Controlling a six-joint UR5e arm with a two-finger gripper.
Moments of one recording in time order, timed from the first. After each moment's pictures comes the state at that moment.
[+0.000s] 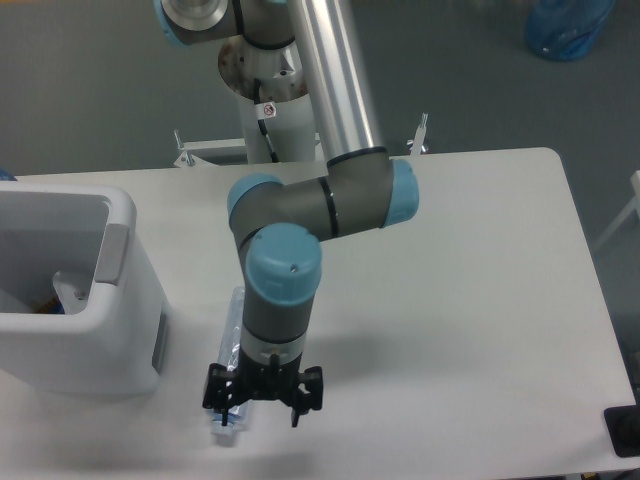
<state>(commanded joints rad) 2.22 -2.21 -1.38 -0.84 1.35 0.19</state>
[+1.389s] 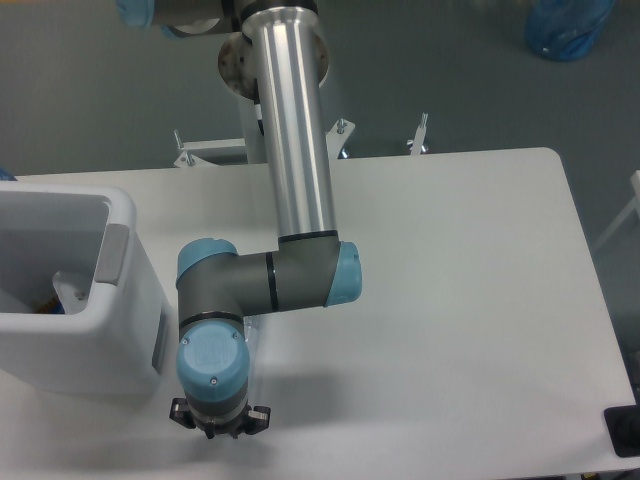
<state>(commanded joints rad) 2.14 -2.33 -1.23 -1.08 1.51 0.23</state>
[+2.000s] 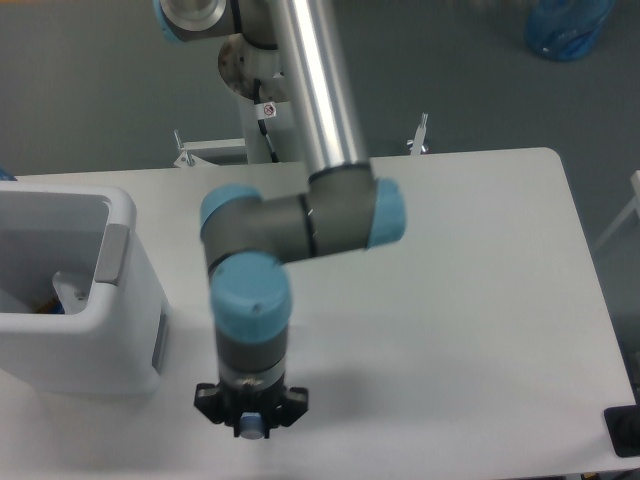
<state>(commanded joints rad) 2.33 -2.09 -1.20 -1.07 1.30 0.23</state>
